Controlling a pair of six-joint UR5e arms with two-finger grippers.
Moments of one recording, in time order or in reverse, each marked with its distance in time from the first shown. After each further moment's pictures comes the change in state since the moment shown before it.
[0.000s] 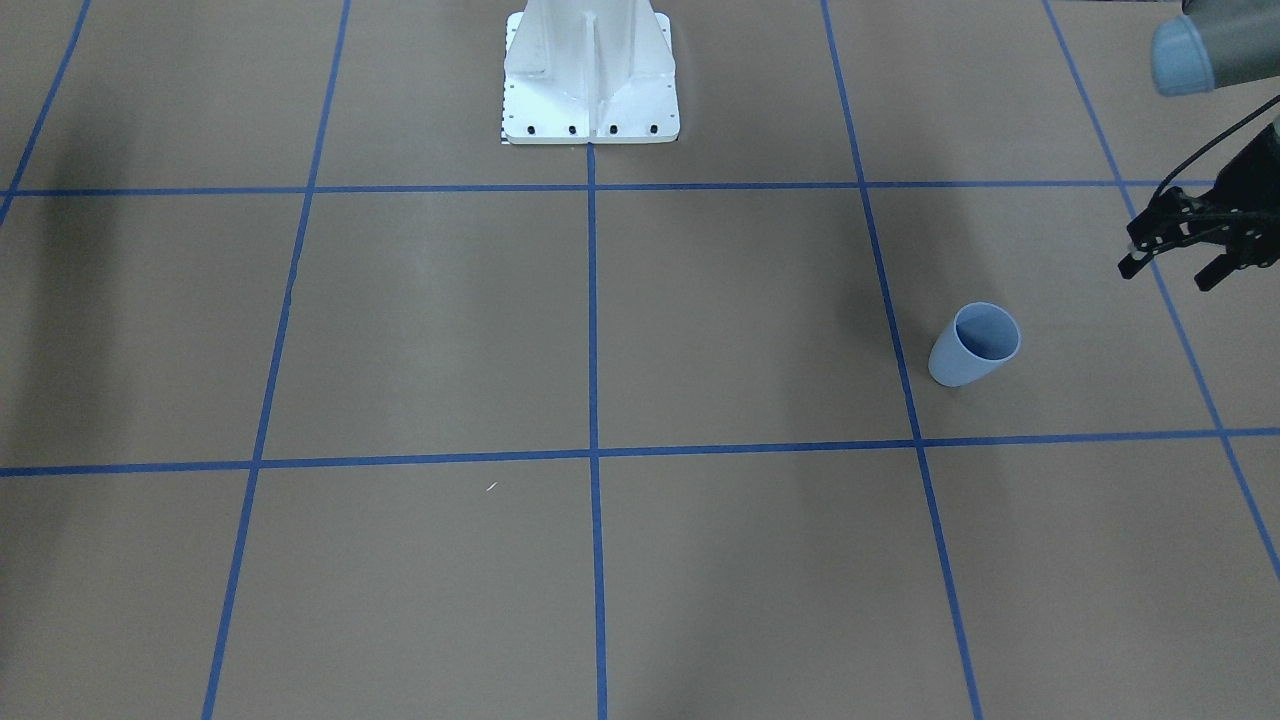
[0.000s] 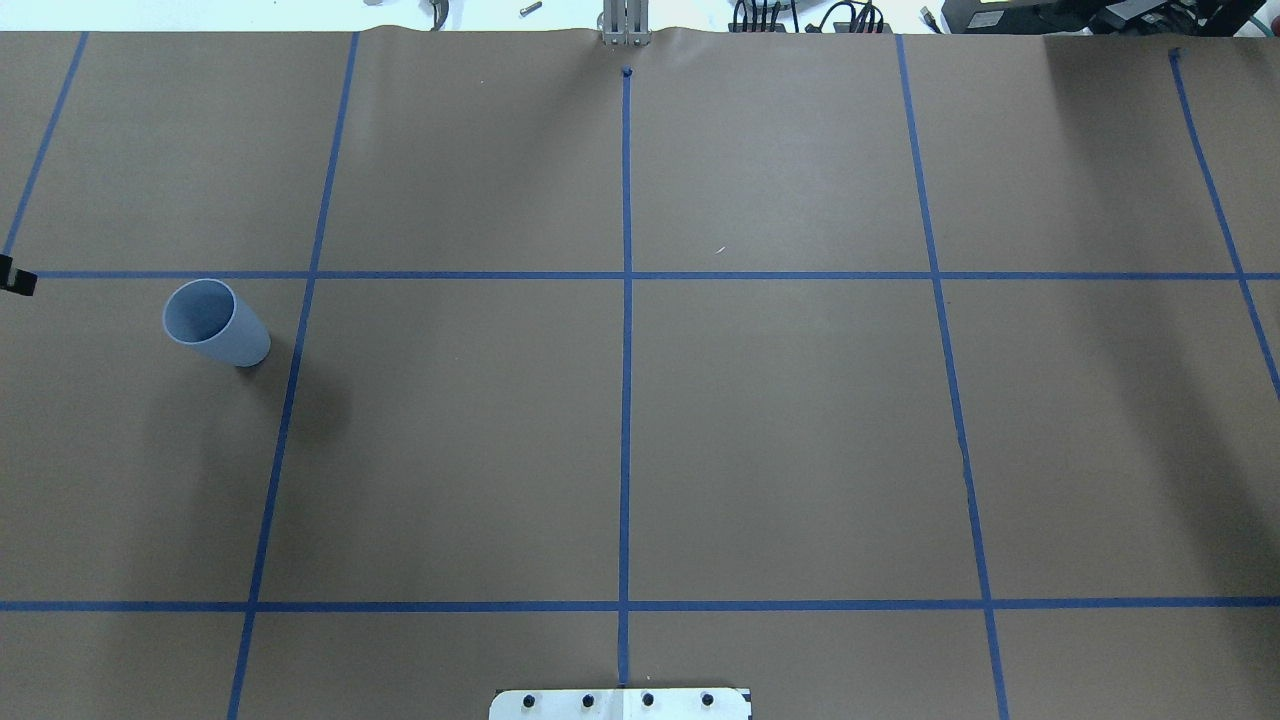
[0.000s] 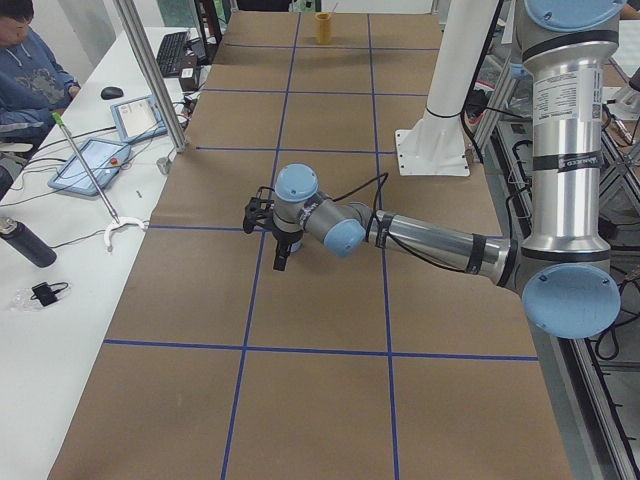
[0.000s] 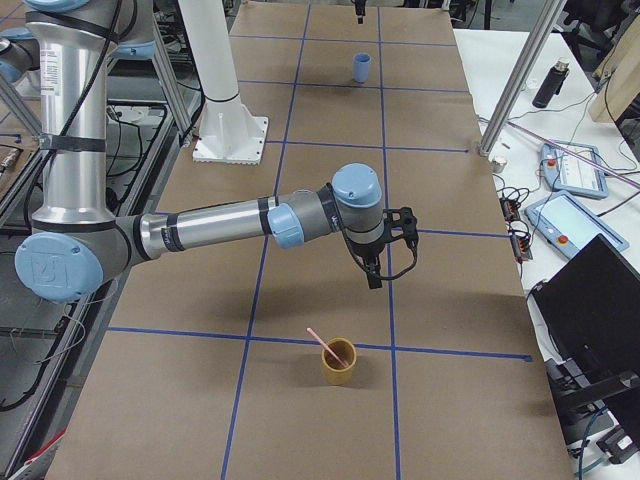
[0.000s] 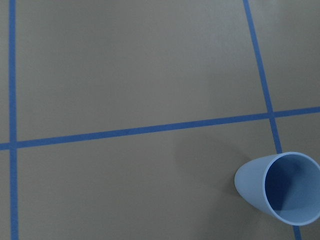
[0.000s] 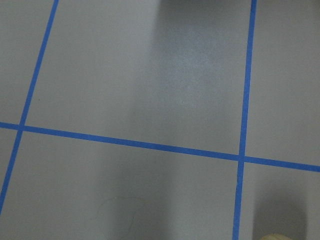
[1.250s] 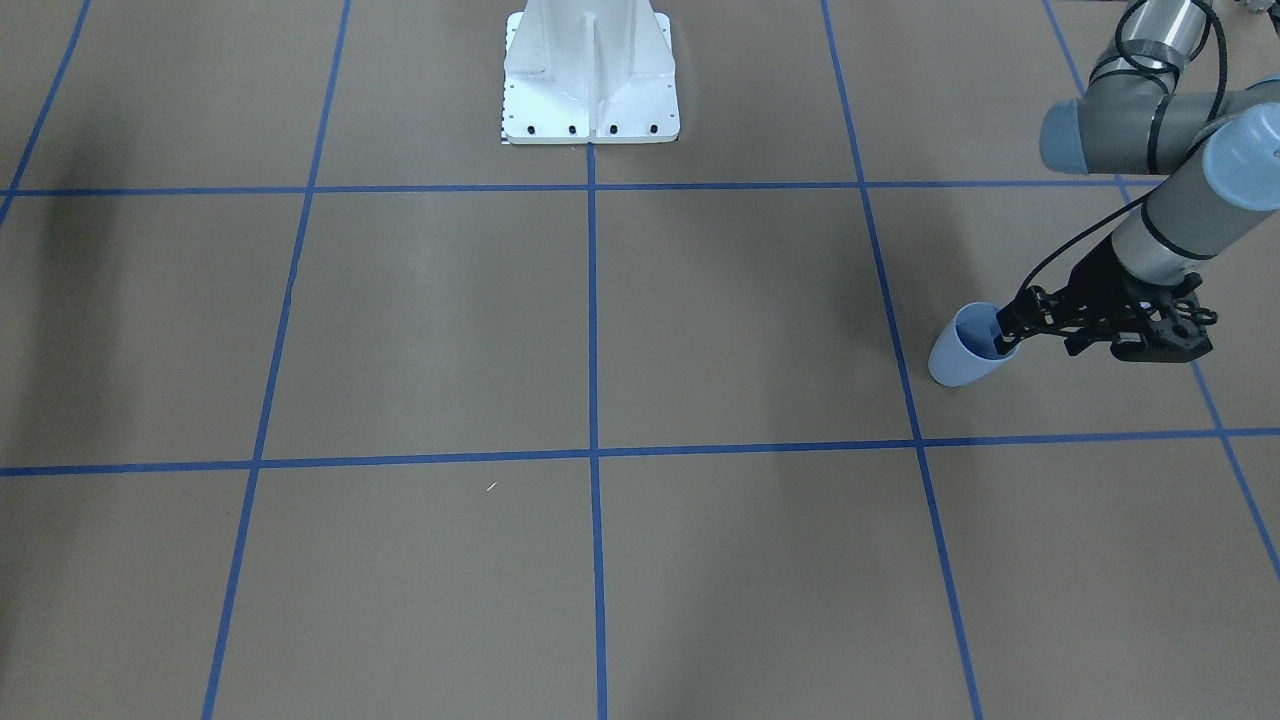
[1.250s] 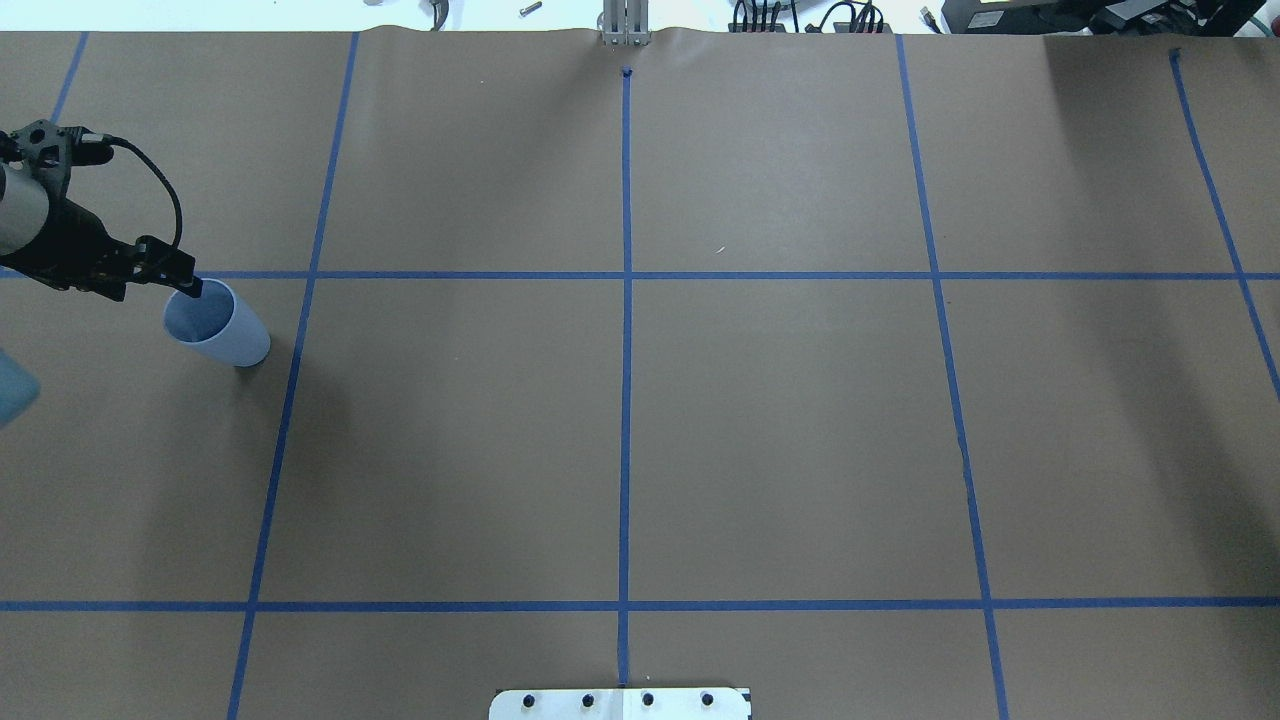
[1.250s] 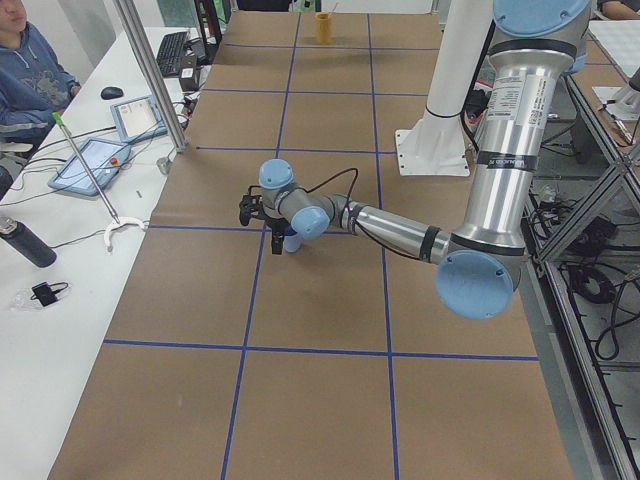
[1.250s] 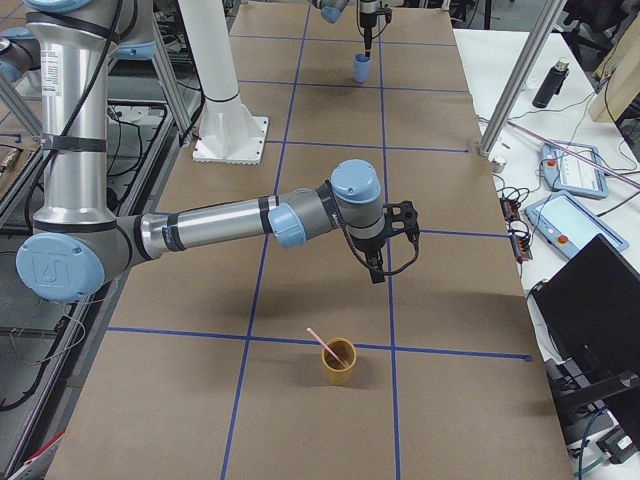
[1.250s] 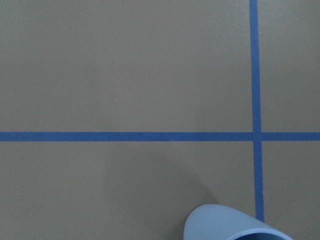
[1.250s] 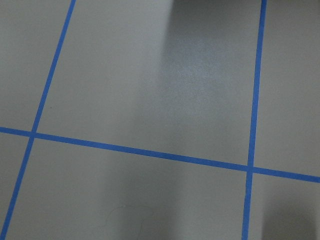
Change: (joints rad) left arm 0.173 -0.209 0.190 -0.002 0.049 -0.243; right arm -0.004 0.001 0.003 0.046 0.006 0.025
